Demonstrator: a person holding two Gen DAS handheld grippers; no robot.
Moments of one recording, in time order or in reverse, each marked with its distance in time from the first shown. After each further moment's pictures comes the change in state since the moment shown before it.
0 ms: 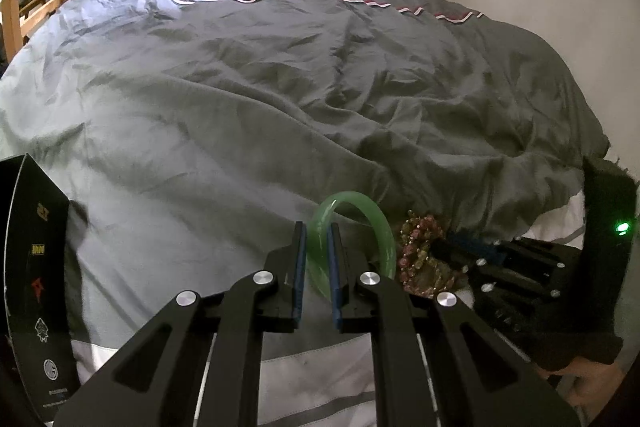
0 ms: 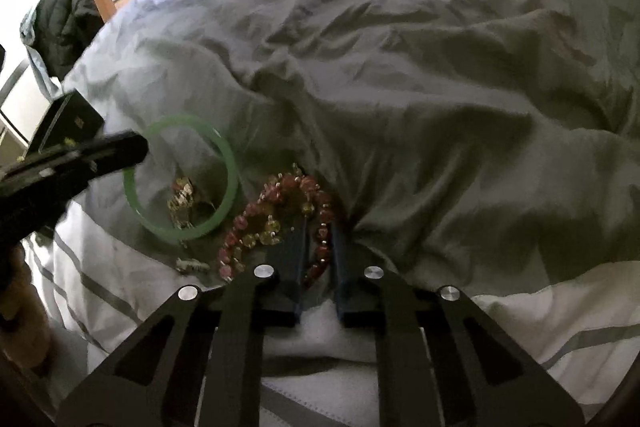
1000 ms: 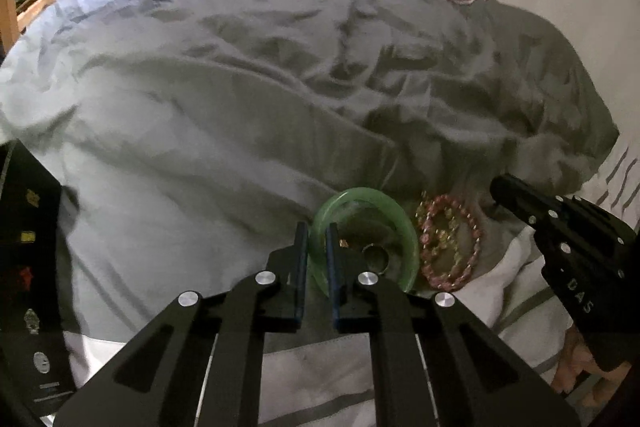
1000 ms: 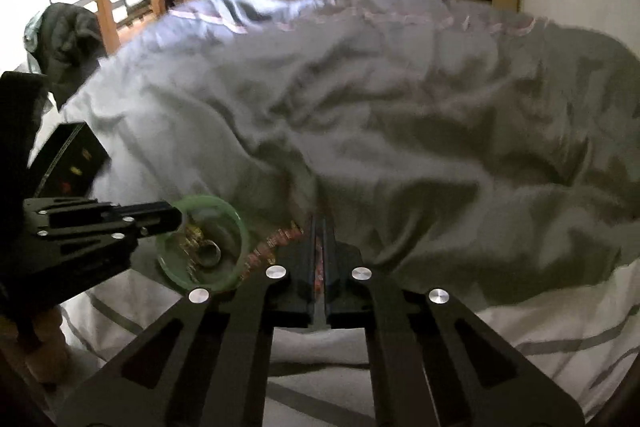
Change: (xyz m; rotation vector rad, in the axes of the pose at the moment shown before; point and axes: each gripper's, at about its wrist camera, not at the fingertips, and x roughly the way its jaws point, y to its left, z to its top) left arm 0.008 0.000 -0.007 0.004 0.044 0.021; right arm -0.042 0.015 0.005 -0.081 -0.175 -0.106
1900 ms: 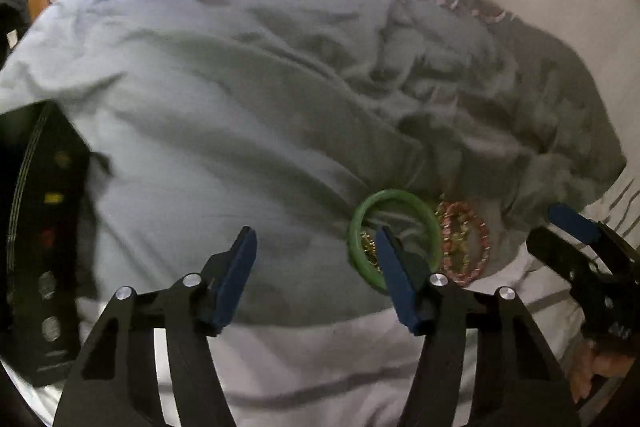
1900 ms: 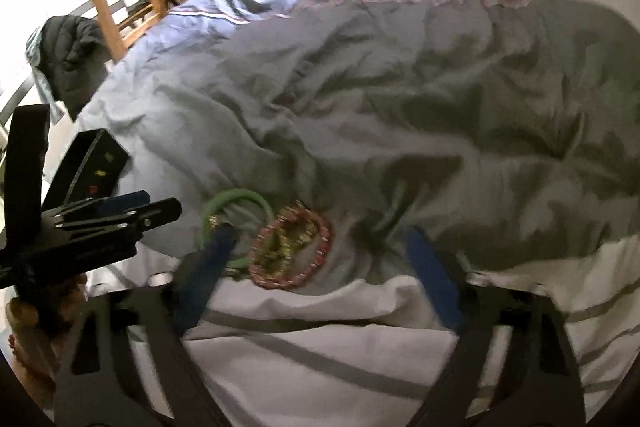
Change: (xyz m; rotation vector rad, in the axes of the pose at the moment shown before) left arm 0.002 0.013 -0.005 -0.088 0.047 0.042; right arm -0.006 -0.026 -0.004 0.133 0.140 0.055
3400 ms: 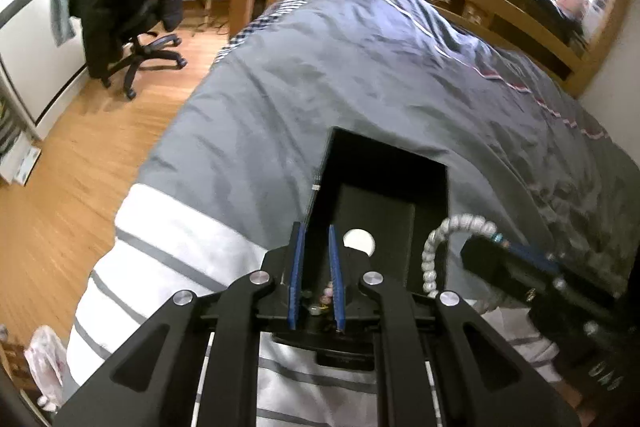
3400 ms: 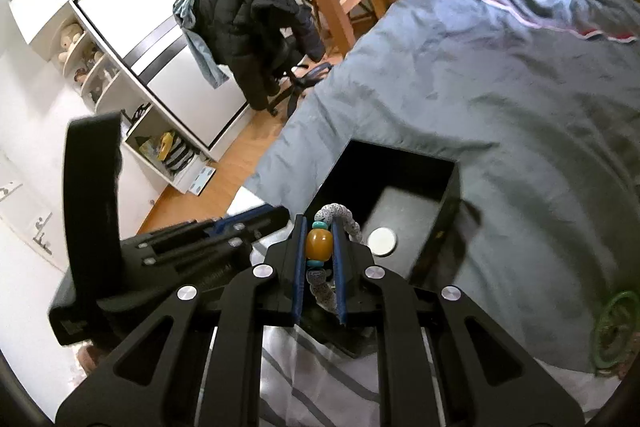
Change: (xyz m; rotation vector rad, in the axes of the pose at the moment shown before) left arm -0.164 0.223 -0.019 -0.330 -0.126 0.266; right arm 0.021 0.313 0.039 -0.231 0.103 0.585
